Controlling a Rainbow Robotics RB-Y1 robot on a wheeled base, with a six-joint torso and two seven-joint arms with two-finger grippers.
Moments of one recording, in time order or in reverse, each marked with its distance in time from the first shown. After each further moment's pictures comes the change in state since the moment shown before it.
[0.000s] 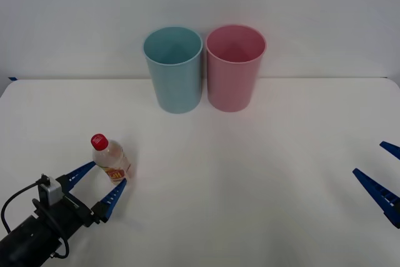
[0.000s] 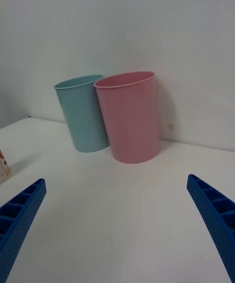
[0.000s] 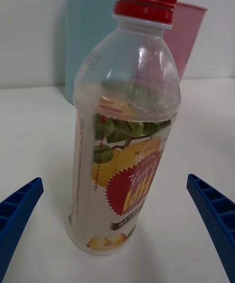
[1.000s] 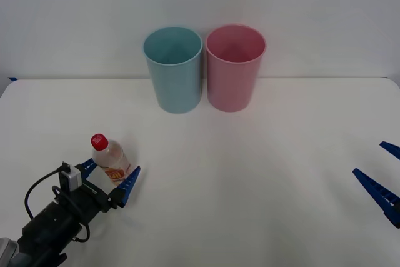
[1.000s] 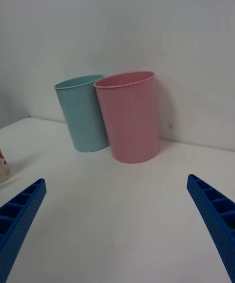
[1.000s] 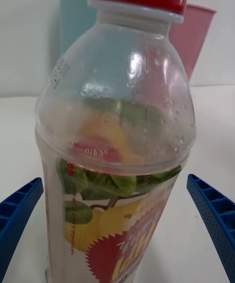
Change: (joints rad) right arm 0.000 0.000 0.000 0.000 0.000 0.000 0.000; left arm -0.080 -0.076 -0.007 0.034 -0.051 0.054 -0.016
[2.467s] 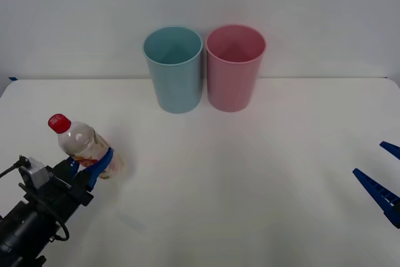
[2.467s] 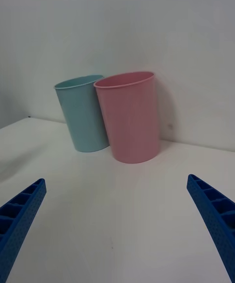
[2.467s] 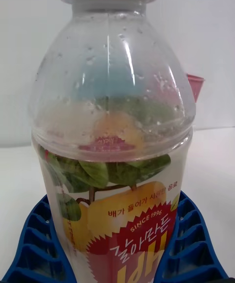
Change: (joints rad) right arm 0.000 0.000 0.000 0.000 0.000 0.000 0.000; left arm 0.167 0.041 0.001 -0.338 0.135 0.075 0.084
